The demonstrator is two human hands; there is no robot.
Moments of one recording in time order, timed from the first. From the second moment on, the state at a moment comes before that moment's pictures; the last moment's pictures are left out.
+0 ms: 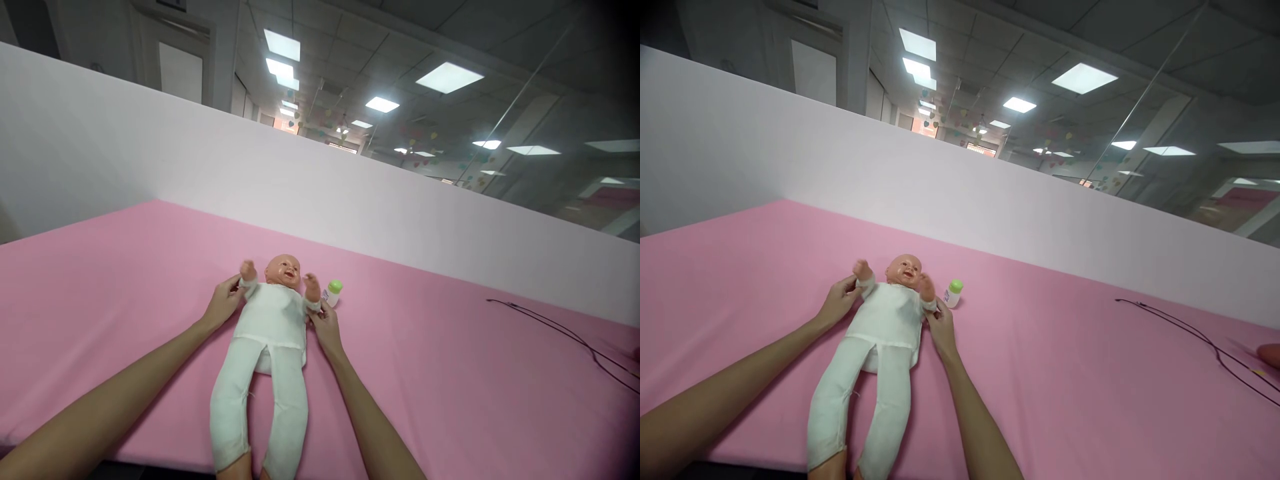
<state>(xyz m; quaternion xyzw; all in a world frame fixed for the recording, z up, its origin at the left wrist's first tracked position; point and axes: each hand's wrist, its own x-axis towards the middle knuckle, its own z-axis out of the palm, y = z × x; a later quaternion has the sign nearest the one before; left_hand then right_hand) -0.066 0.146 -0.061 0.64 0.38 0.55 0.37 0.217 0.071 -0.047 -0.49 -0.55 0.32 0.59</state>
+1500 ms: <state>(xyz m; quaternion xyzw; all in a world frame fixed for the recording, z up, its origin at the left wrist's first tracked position) -0.087 0.160 -0.056 0.44 0.58 0.63 0.26 0.268 0.073 -0.031 -0.57 -0.26 0.23 0.75</state>
